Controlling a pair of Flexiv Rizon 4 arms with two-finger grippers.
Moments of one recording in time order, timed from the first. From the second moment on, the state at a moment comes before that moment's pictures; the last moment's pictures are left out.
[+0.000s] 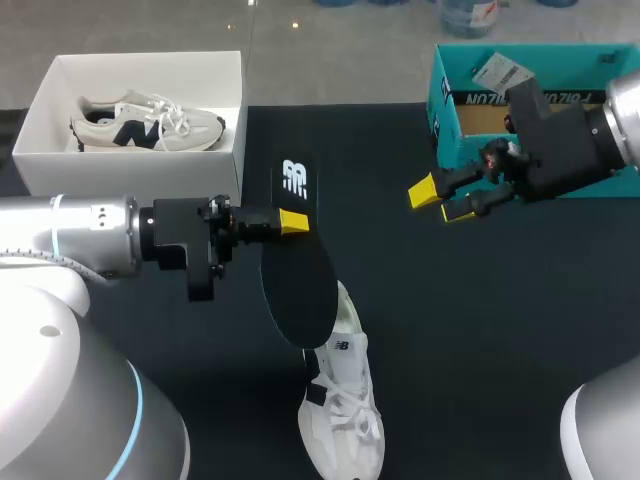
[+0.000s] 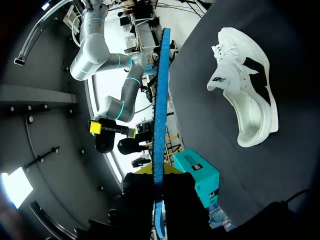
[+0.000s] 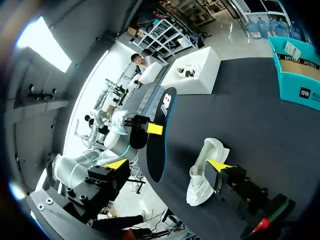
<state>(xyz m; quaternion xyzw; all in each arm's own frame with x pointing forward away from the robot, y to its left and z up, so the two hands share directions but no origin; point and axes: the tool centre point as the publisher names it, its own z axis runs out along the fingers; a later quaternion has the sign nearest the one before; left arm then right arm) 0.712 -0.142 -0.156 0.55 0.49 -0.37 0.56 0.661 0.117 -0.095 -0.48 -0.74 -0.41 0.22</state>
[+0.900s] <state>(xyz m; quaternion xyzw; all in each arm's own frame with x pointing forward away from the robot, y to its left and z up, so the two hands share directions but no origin) 0.712 -0.143 -0.156 0.55 0.49 -0.37 0.56 0.671 0.183 -0.138 -0.41 -0.74 -0.43 0.31</state>
